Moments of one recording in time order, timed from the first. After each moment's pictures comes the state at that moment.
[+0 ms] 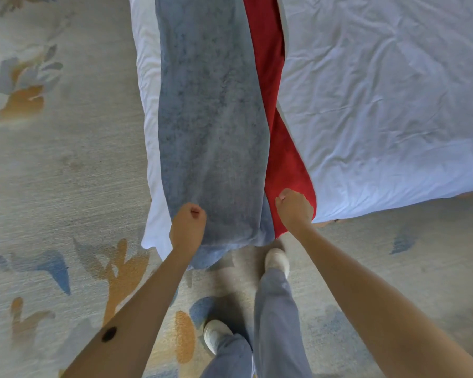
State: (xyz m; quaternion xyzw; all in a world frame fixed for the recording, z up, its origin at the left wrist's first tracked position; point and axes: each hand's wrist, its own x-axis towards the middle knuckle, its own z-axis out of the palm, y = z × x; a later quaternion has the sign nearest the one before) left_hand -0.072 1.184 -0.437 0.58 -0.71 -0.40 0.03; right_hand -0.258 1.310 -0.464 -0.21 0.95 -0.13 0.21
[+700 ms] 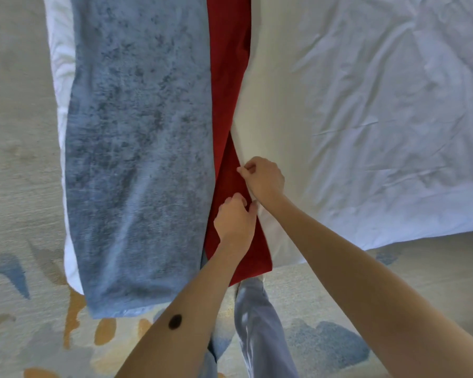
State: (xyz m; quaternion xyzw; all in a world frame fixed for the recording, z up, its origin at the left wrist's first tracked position) left_hand -0.364 1.220 -0.480 0.54 -0.76 -0.36 -0.08; right_hand -0.466 1.214 -0.505 -0.24 0.90 -0.21 0.30
